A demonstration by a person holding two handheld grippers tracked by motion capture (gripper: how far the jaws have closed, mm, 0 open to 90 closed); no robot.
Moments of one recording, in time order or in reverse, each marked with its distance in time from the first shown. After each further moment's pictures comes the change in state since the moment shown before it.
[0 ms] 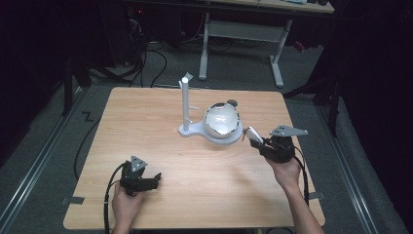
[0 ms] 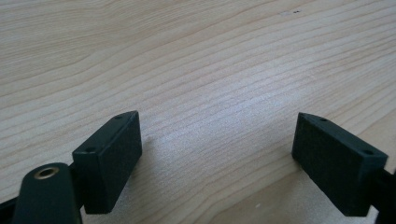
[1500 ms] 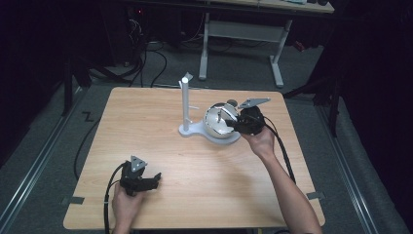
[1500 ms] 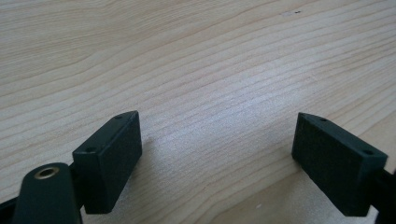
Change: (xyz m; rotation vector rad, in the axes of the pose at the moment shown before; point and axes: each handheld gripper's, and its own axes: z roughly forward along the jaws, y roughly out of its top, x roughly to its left) left arm 0.000 0.000 0.000 -0.002 0.001 0.001; right arm 0.005 0.078 0.084 0.103 0.083 -0.103
